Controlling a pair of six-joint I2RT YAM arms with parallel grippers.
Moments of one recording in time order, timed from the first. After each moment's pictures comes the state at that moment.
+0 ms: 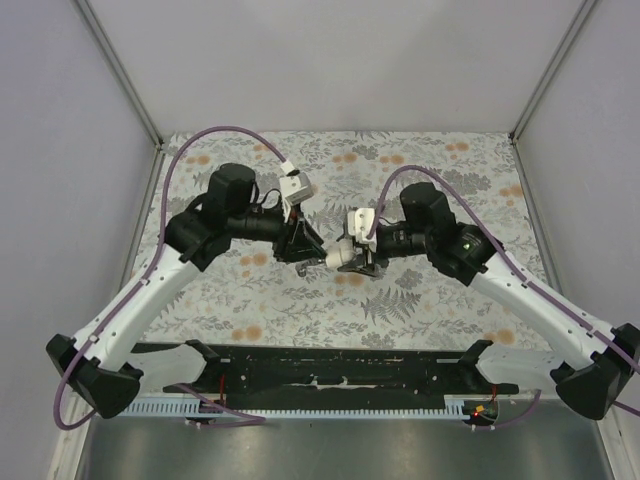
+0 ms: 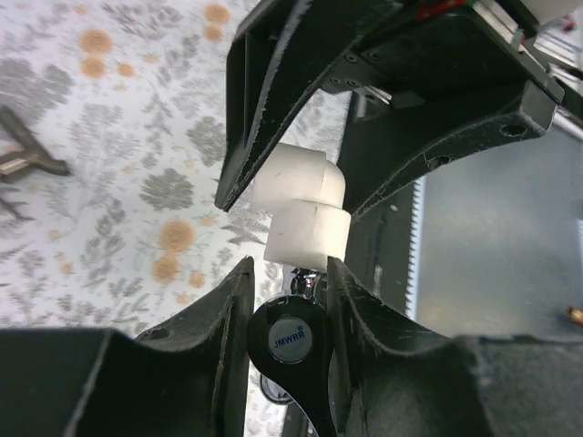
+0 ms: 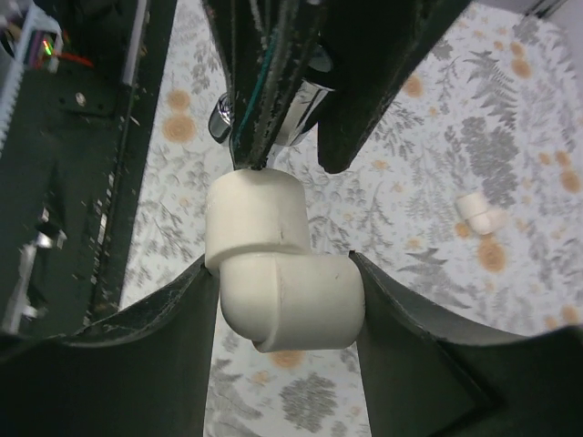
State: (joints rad) left arm -0.60 1.20 1.30 -0.65 0.84 0.09; right arm 0.73 1.14 1.14 -0.48 -0.69 -0.69
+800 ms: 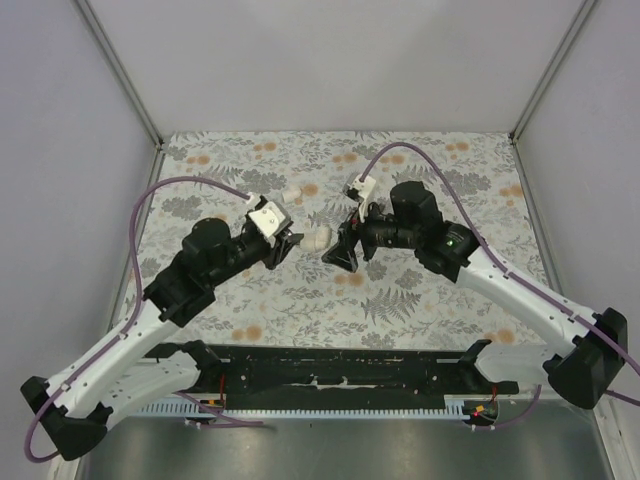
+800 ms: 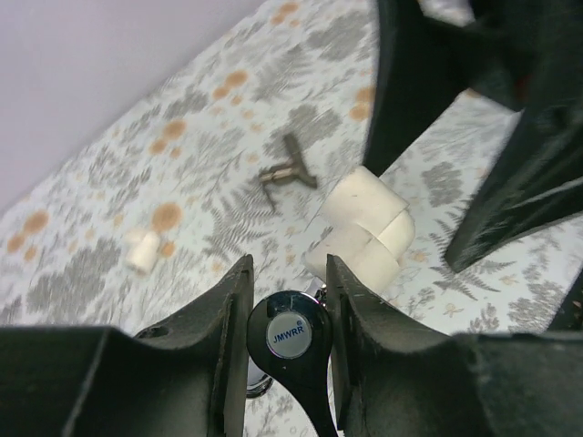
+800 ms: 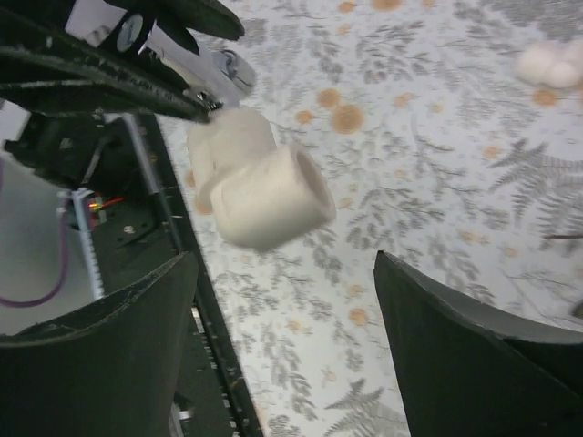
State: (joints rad) left arm -0.73 0.79 0.87 -0.21 0.17 0.20; right arm 0.74 1.24 1.10 -0.27 -0.51 0.10
